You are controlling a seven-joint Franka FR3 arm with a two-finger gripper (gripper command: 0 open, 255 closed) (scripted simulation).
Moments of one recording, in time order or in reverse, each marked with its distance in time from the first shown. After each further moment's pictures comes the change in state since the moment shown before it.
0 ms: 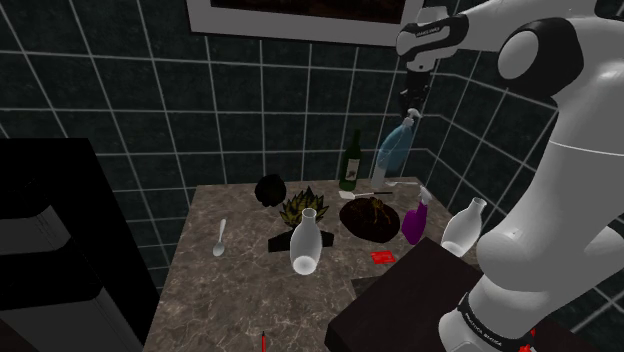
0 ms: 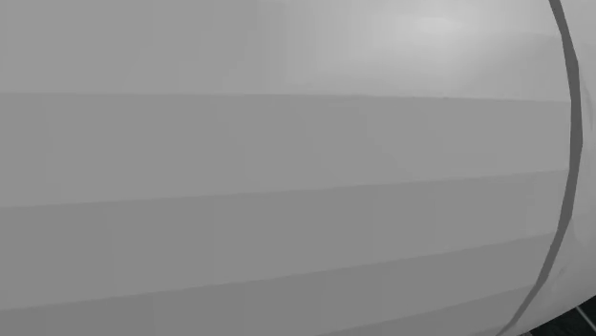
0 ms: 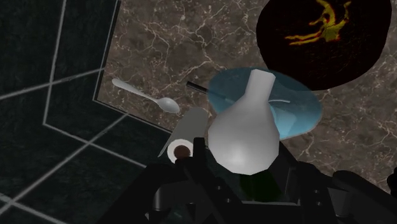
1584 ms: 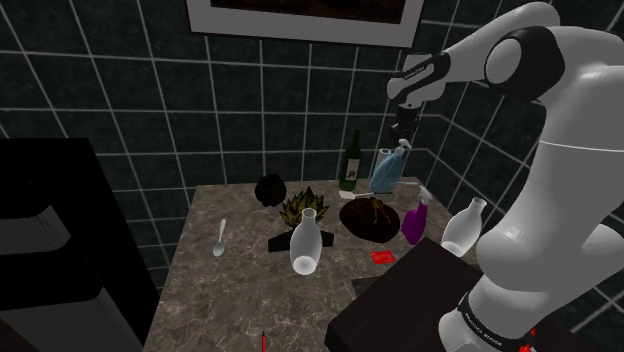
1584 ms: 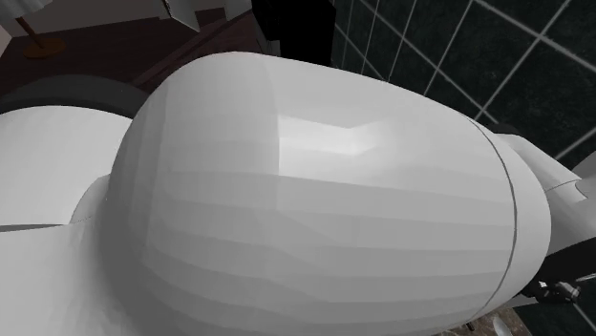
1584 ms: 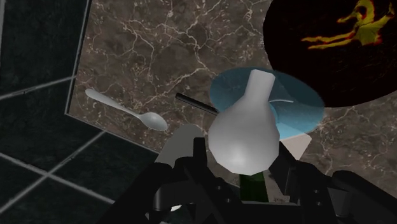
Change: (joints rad) arm -0.003 0.071 -0.001 -0.231 -0.008 0.300 0.032
